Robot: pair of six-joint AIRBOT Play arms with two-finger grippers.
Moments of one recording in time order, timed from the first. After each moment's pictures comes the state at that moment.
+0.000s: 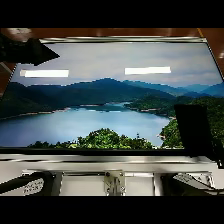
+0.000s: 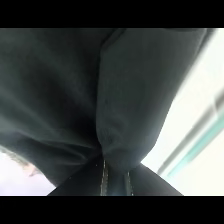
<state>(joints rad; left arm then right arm) -0.01 -1.31 1.76 0.82 -1.29 -1.42 -1.18 -1.29 0.76 -1.26 1.26 1.52</state>
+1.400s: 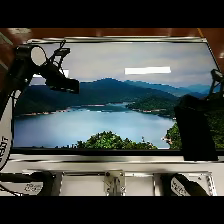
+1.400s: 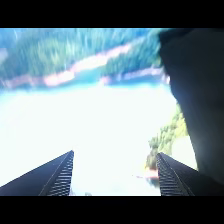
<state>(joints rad) -0.31 -1.57 1.76 1.47 -1.52 -1.59 -0.24 -1.09 1.09 -1.37 1.26 1.57</state>
